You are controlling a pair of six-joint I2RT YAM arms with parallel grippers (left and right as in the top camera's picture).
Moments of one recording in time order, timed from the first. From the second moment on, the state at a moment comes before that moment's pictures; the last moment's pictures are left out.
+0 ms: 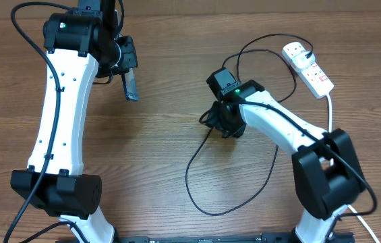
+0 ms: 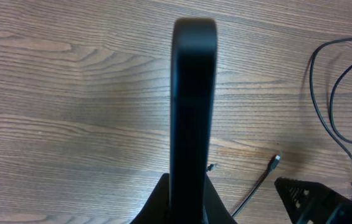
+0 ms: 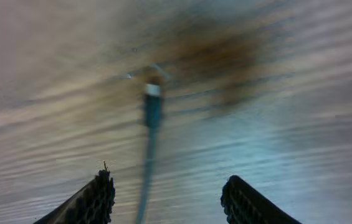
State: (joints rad) left arm -0.14 1.88 2.12 -1.41 0.03 -0.35; right arm 0.51 1.92 1.35 -0.87 -0.07 0.89
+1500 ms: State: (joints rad) left arm -0.14 1.88 2.12 -1.42 0.03 -0.36; right arm 0.54 2.16 1.58 -0.98 -0.04 0.85
